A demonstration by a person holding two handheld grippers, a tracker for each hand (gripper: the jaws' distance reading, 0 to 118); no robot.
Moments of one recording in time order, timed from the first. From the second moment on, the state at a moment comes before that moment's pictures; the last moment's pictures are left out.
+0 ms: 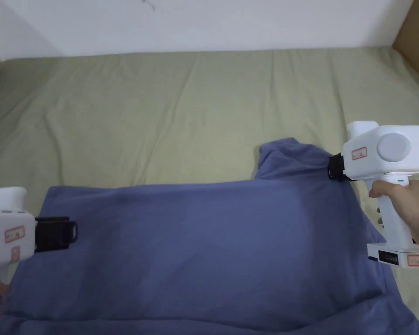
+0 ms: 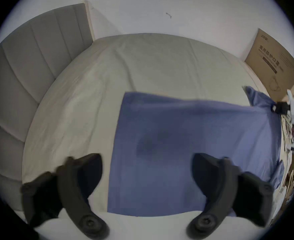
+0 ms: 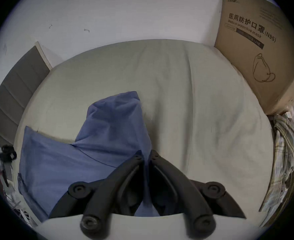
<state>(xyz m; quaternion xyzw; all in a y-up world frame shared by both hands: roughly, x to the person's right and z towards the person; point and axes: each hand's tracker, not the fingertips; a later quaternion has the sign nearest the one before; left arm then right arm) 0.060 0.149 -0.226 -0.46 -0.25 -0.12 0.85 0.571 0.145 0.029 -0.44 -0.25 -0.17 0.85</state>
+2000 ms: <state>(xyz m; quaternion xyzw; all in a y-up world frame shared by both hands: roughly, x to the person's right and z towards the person) -0.104 0.139 -0.079 -0.50 -0.25 -0.12 0.82 0.382 0.134 0.294 -0.45 -0.24 -0.19 0.84</state>
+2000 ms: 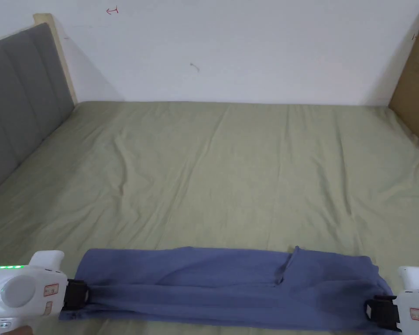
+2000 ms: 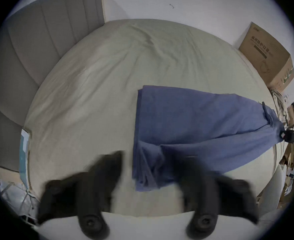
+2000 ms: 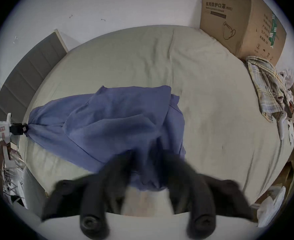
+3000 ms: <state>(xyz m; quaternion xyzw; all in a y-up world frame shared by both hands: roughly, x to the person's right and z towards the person) -0.177 0.168 -0.051 -0.46 -0.28 0.18 0.82 0.241 0.180 0.172 -0.31 -0.21 -0.12 0.92</state>
